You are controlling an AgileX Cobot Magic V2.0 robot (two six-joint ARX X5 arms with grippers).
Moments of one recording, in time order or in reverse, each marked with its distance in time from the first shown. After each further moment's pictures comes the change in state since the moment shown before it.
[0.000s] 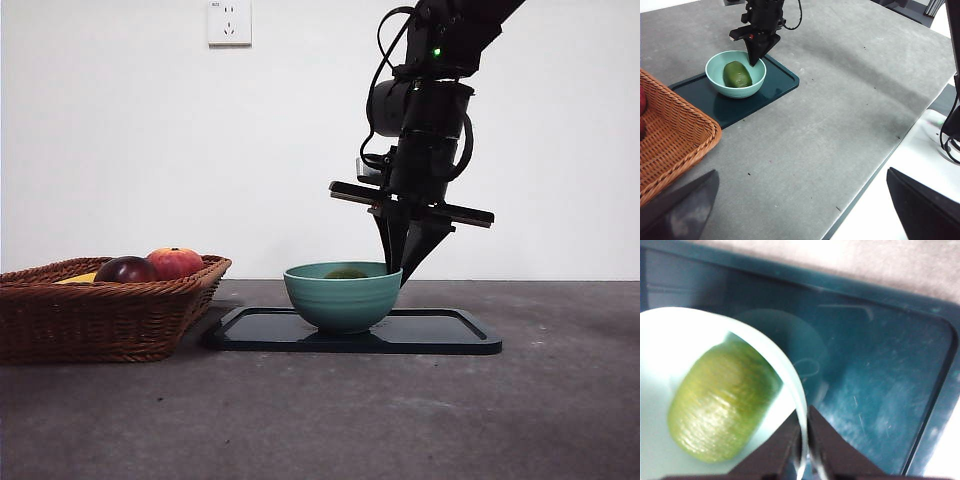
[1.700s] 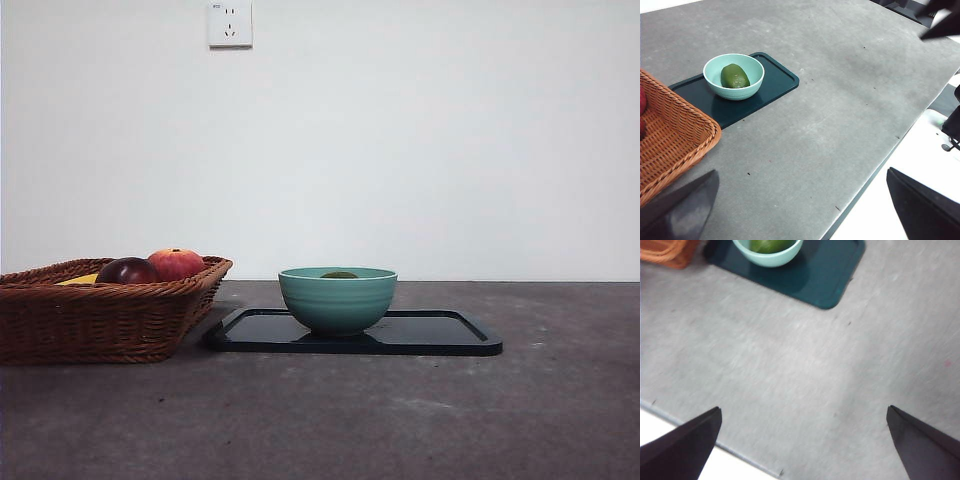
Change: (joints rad) left arm 0.000 0.000 0.000 0.000 0.000 0.000; right arm 0.362 -1.554 -0.929 -0.172 0.332 0.046
